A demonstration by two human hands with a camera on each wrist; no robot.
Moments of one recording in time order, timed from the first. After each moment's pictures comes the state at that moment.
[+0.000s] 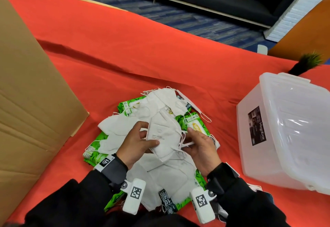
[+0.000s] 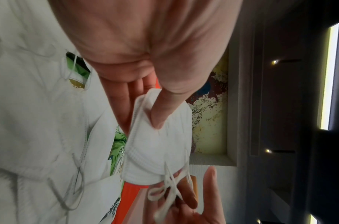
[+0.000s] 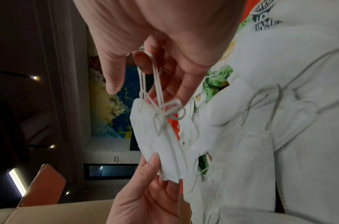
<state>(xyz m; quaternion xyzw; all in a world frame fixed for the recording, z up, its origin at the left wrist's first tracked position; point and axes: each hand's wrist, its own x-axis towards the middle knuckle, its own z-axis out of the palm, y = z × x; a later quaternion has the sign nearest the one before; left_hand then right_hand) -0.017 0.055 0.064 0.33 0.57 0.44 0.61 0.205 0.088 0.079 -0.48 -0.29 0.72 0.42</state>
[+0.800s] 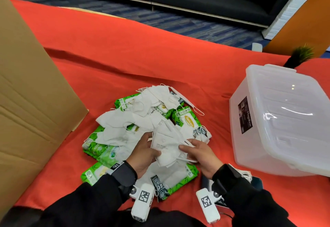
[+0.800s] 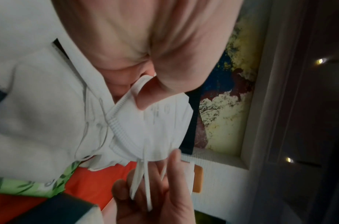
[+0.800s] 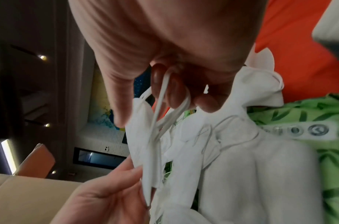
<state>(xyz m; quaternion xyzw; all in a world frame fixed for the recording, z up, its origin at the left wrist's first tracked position) 0.061 0.000 0.060 0.26 0.56 0.42 0.66 0.271 0.039 0.067 -0.53 -0.37 0.71 0.29</state>
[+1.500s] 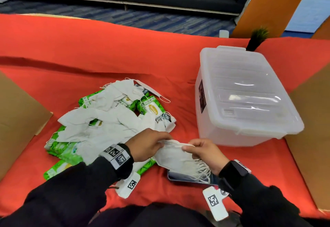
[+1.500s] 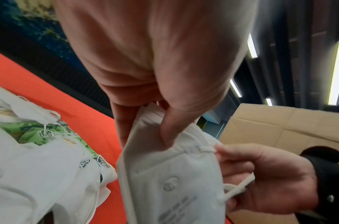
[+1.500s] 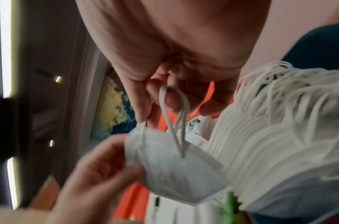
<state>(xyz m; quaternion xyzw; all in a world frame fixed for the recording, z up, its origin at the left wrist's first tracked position) 0.188 0.013 0.096 0.83 0.44 0.11 0.33 0.441 -0.013 0.077 -0.55 -0.47 0.63 0.28</state>
